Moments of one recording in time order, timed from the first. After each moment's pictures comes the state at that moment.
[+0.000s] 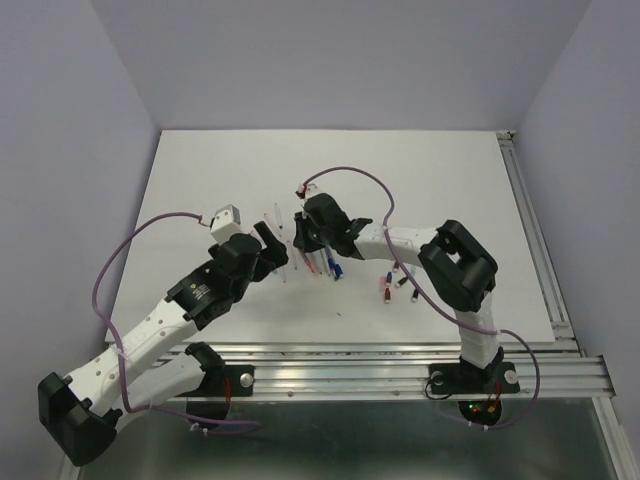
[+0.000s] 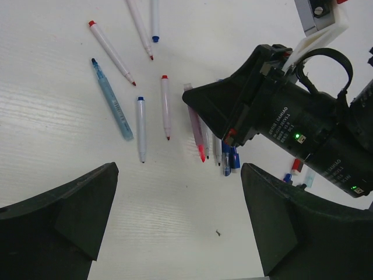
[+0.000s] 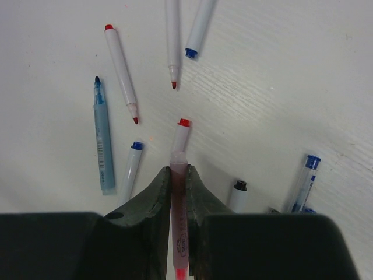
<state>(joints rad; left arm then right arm) -0.72 0.81 0.69 -0.49 -0.47 -0.91 0.84 2.00 1.34 0.03 0.02 0.43</state>
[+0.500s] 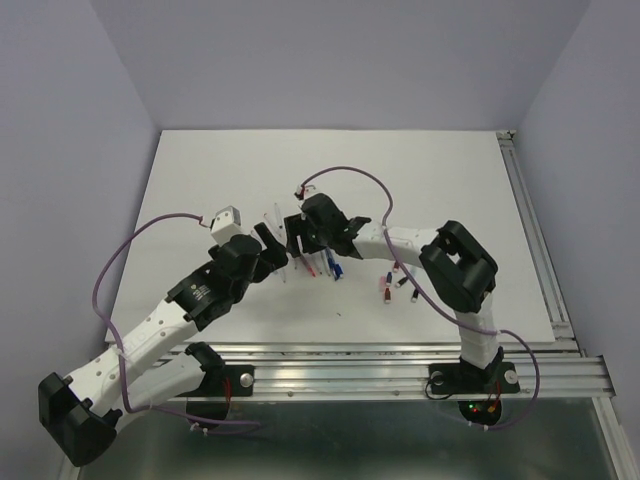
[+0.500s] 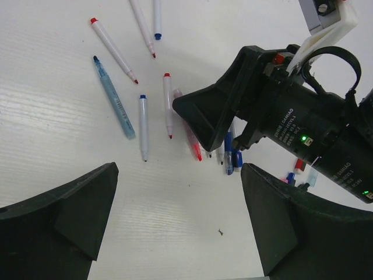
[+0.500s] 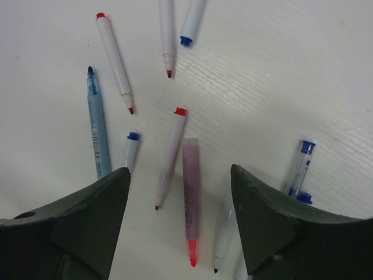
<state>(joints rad) -0.72 0.81 0.68 -0.49 -0.47 -0.90 0.85 2.03 1.38 -0.05 0.04 0.43</state>
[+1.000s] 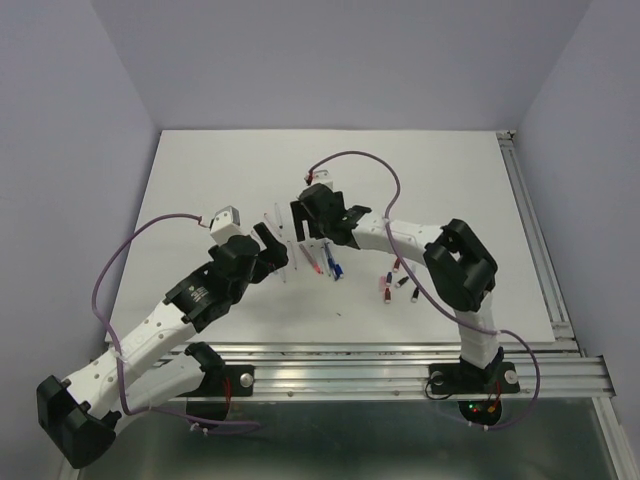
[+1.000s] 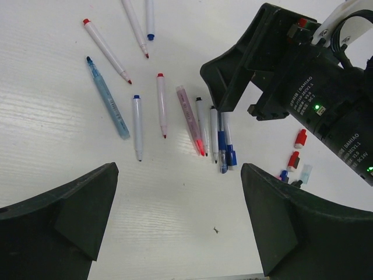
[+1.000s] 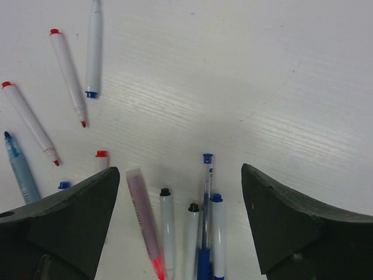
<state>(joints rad) -0.72 0.79 0.68 -0.49 -0.45 -0.90 0.84 2.02 1.49 -0.22 0.36 0.42</state>
